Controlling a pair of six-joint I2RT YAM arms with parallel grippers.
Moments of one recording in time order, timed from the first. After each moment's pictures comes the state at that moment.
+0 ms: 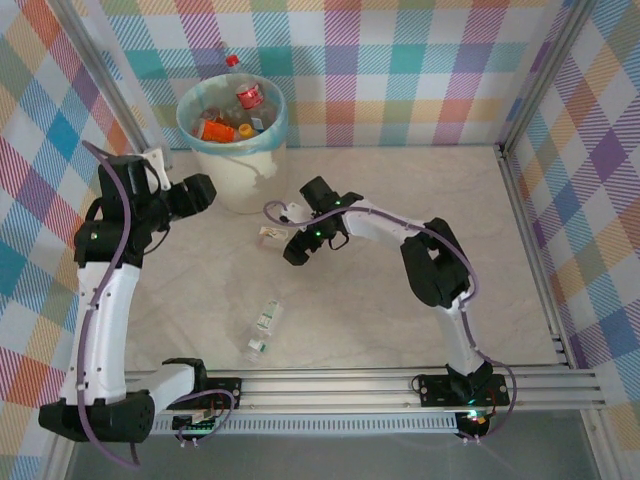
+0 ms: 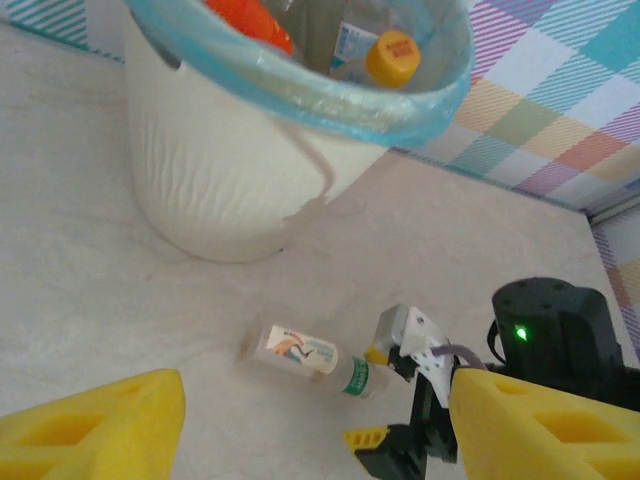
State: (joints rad) left arm 0.00 1.09 1.43 -0.90 0.22 -0.36; right arm 0.73 2.17 1.71 -0.62 -0.36 -0.28
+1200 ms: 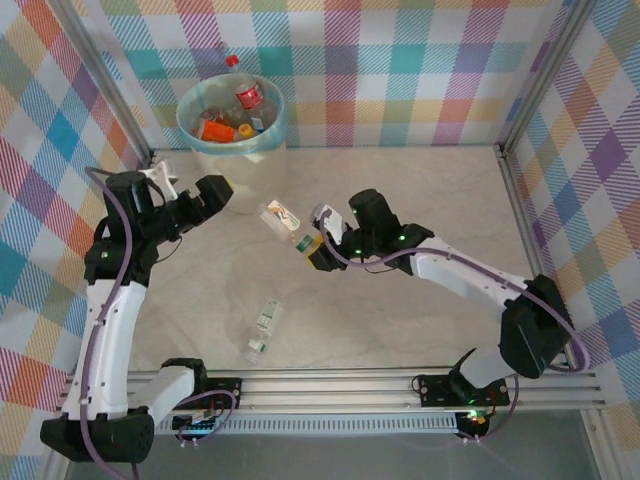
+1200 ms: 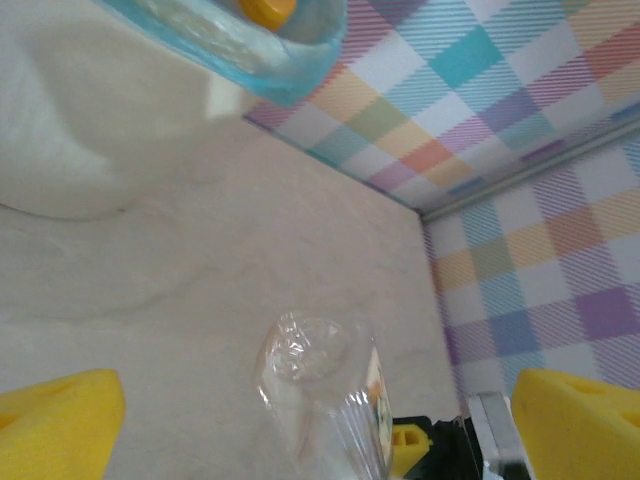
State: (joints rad) left arm -0.01 1.01 1.24 -0.67 0.52 -0.66; right arm 0.74 1.46 1.11 -0.28 -0.54 -0.11
